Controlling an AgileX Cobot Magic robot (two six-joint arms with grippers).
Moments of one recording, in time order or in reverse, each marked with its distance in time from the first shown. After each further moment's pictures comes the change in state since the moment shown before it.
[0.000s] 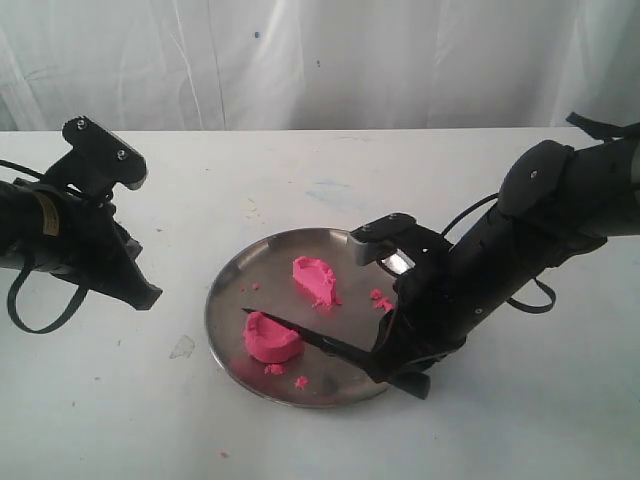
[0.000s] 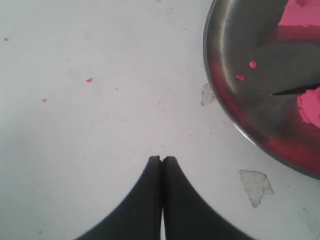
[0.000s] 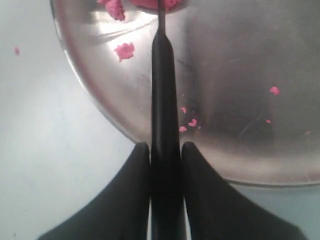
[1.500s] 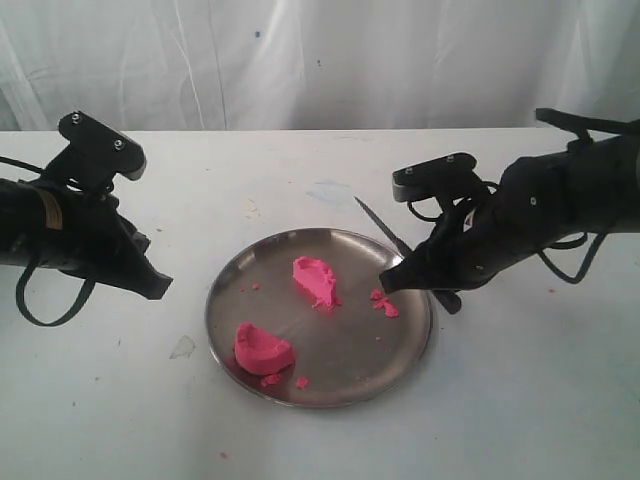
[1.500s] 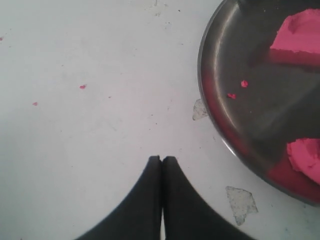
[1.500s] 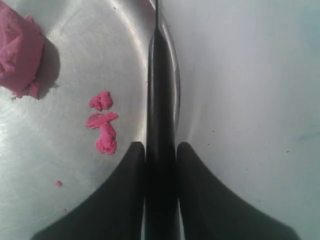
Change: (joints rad) left arm 0.000 0.000 0.000 -0.079 -0.040 0.000; right arm 0.000 -0.015 -0.005 -0.659 -0.483 0.906
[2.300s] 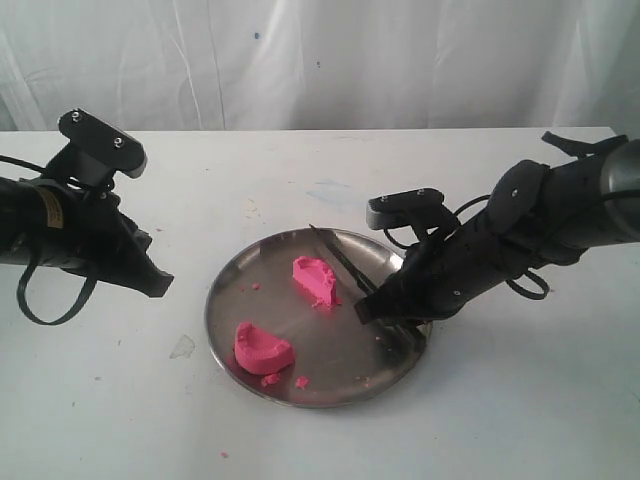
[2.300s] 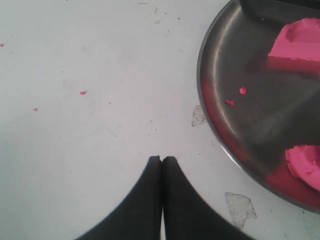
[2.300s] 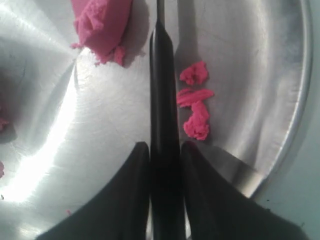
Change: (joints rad) left arm 0.000 0.000 0.000 -0.004 -0.016 -0.001; right arm 0.000 0.084 0.000 0.611 0.084 -0.619
